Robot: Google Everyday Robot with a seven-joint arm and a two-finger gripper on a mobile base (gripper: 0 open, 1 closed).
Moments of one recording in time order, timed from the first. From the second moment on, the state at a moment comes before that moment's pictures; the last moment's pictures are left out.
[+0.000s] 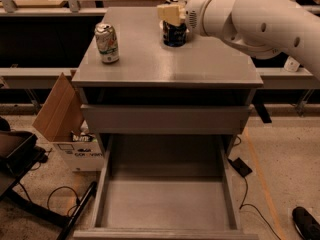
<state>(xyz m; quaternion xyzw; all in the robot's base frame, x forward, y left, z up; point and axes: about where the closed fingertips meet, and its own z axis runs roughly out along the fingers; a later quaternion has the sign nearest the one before) 0.721 -0.045 1.021 -0.23 0.73 0.19 0.62</state>
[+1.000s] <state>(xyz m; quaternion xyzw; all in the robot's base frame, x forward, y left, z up) 0.743 -0.009 0.911 -0.29 0.72 0.15 0.61</state>
